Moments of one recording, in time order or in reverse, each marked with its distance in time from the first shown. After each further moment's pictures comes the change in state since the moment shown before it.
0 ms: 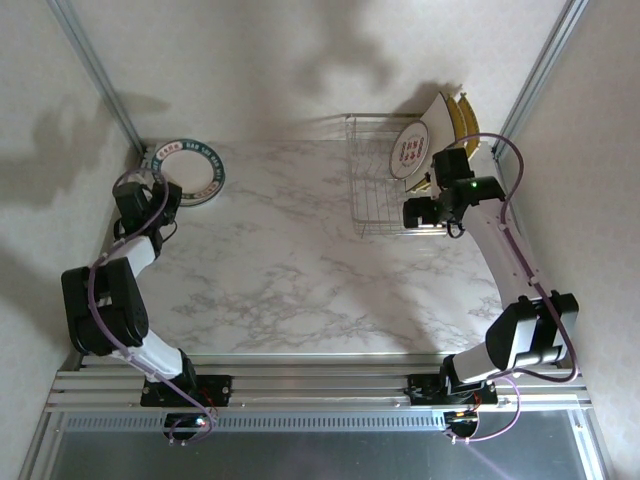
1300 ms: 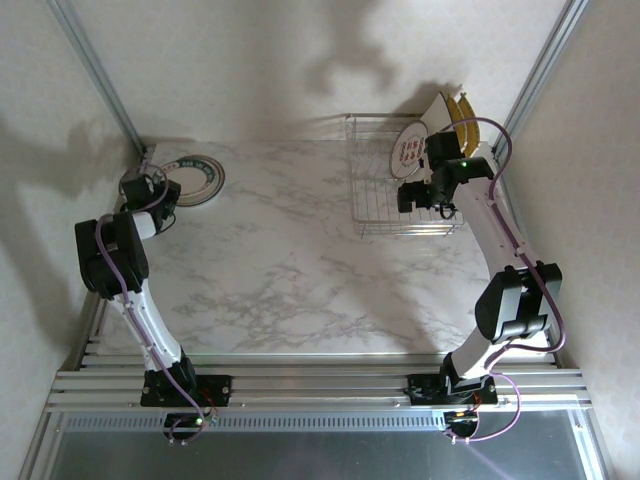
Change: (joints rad) left arm 0.034 0.455 0.336 -0.047 -0.051 0.064; right arm -0.002 0.165 0.164 -0.003 -0.003 -0.003
